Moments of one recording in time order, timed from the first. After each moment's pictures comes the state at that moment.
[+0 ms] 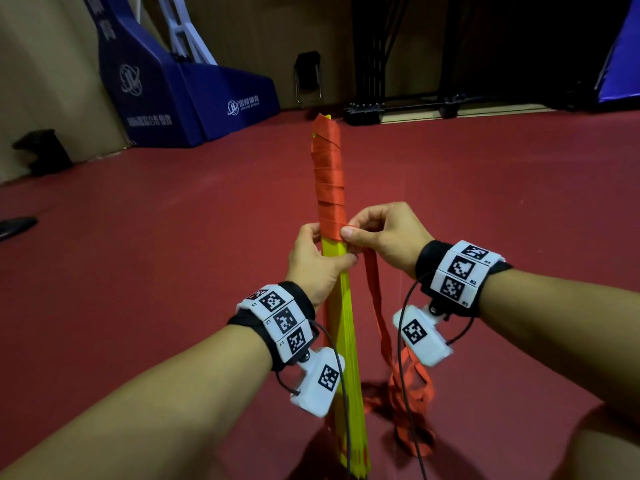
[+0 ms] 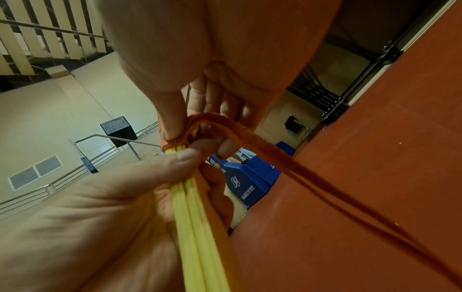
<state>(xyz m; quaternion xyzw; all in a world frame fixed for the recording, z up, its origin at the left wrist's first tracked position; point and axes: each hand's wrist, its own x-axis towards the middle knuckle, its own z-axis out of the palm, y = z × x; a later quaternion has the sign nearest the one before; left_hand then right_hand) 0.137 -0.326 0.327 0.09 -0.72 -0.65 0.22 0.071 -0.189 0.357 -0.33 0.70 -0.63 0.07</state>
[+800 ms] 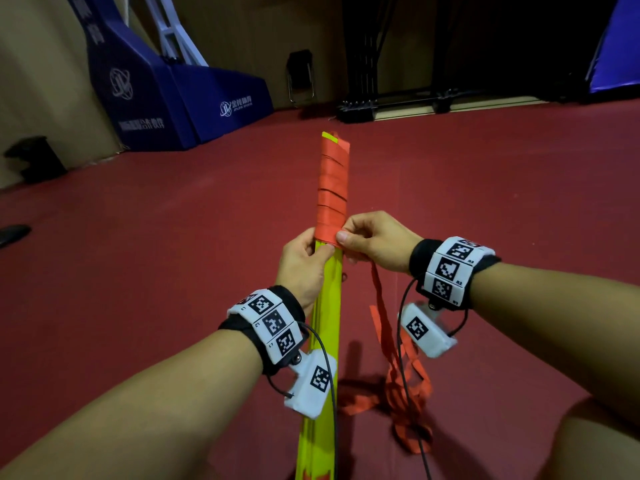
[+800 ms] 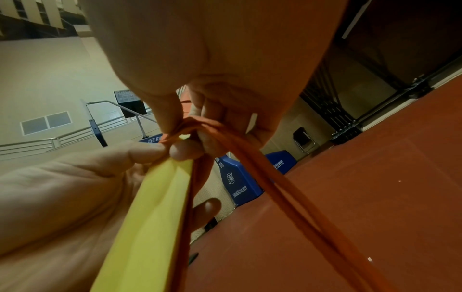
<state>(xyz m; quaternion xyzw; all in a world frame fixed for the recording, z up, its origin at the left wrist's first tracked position) 0.135 -0.318 0.325 0.07 -0.69 -0.69 0.19 0.049 -0.186 0.344 -0.38 0.76 -0.52 0.10</state>
